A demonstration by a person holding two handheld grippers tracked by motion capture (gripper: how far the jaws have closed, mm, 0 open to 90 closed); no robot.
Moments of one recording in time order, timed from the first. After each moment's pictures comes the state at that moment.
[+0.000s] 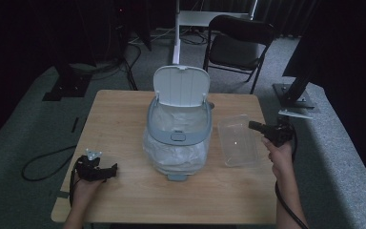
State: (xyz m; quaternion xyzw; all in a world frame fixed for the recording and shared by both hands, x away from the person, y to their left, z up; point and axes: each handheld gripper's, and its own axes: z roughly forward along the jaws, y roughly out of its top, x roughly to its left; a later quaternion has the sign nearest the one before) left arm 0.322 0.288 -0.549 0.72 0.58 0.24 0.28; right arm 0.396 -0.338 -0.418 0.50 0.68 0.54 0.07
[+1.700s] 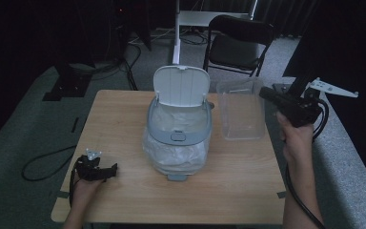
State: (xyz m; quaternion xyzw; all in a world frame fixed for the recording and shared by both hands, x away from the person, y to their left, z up) left arm 0.323 0.289 -0.549 0.72 0.58 0.24 0.28; right arm 0.341 -0.310 -0.260 0.37 0.65 0.64 0.16
